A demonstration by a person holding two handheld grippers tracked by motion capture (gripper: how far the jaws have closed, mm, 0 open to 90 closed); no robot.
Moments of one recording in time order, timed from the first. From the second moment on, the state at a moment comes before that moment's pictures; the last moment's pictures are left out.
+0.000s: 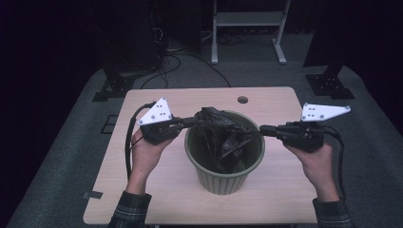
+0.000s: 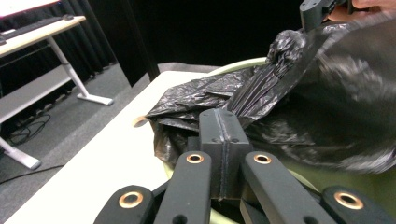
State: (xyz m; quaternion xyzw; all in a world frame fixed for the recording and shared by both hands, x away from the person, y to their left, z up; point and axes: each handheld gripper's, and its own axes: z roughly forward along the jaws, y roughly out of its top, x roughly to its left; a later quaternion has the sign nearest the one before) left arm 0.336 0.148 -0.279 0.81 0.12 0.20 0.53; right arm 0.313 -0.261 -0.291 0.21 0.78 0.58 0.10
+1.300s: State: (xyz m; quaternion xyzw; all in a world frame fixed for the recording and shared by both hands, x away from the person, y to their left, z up) left arm 0.317 0.087 -0.297 0.85 0.02 0.15 0.51; right arm 0.314 -0.265 -0.268 0.21 0.77 0.60 0.12
